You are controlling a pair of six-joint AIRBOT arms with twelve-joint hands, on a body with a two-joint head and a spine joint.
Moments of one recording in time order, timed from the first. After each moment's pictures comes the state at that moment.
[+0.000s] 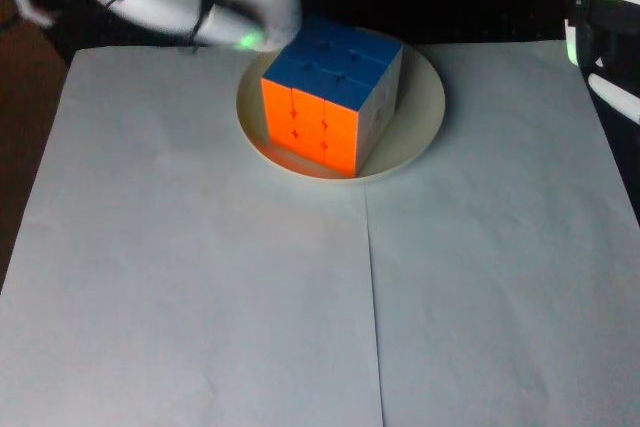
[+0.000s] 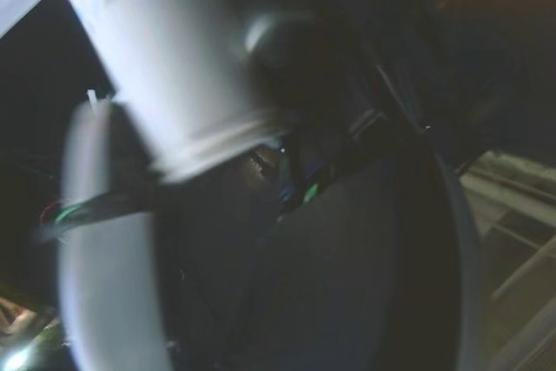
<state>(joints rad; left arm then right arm) 0.31 -1.05 1.32 0.71 -0.59 0.34 -0.96 -0.78 0.94 0.18 1.05 -0.89</state>
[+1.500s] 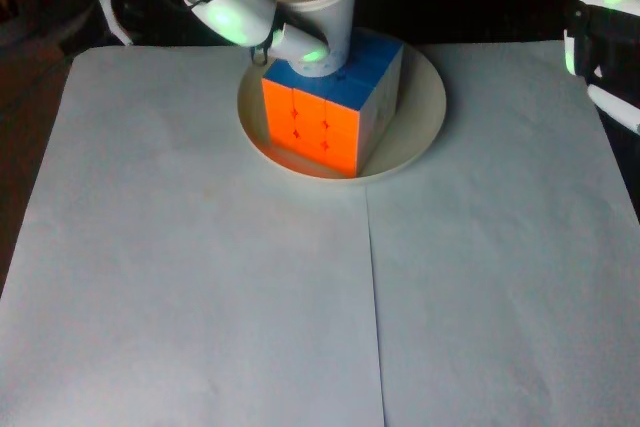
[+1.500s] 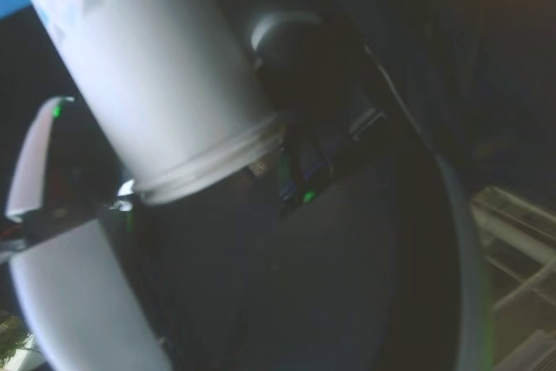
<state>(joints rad) 0.33 -1.24 1.50 0.74 -0.52 0.20 -0.97 -0.79 0.94 0.20 1.05 -0.89</state>
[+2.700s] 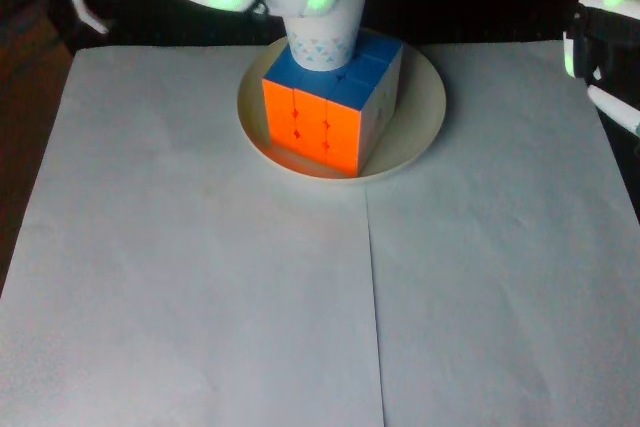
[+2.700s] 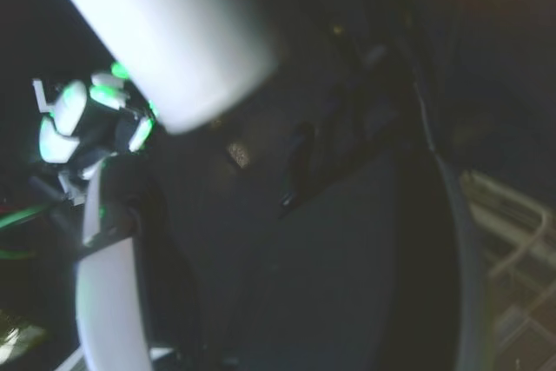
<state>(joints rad) 0.33 -1.12 1.41 0.62 -0.61 0.30 -0.98 -0.80 0.94 0.21 1.05 -0.89</state>
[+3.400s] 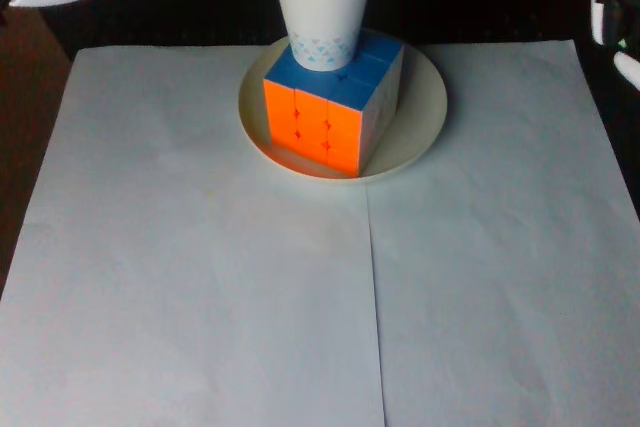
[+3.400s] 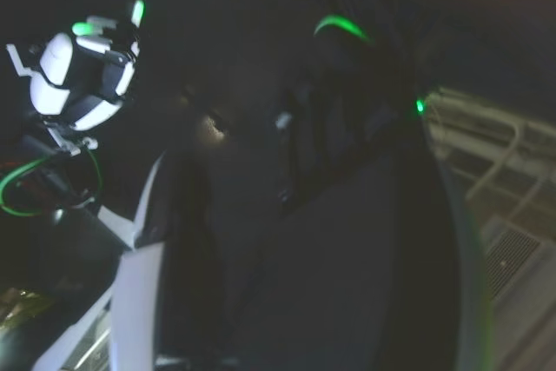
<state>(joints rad) 0.51 -0.86 1.18 0.31 -0.93 0.57 -0.98 -0.74 0.90 0.21 1.14 -0.89</state>
